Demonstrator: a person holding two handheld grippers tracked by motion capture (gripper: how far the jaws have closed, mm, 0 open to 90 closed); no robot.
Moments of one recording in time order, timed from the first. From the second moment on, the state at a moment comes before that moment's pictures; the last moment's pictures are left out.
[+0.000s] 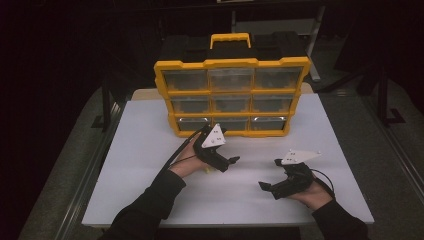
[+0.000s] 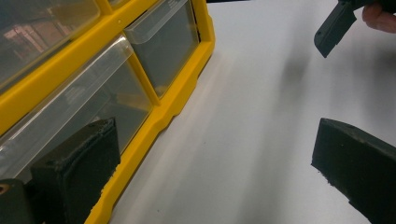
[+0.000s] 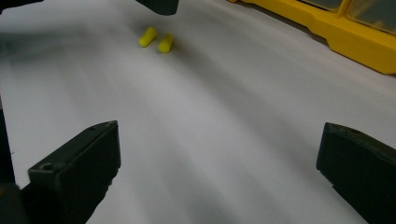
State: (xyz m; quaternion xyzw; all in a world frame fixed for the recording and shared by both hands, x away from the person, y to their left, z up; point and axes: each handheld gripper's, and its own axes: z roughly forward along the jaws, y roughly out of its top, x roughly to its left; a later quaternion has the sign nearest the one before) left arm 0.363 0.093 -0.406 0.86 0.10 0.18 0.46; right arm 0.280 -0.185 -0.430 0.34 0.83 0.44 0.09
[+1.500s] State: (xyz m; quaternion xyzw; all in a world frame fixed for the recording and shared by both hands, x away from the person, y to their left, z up) left arm 0.352 0.087 -0.407 0.86 0.03 0.27 0.42; right arm 0.279 -0.186 -0.430 0.33 0.83 0.44 0.09
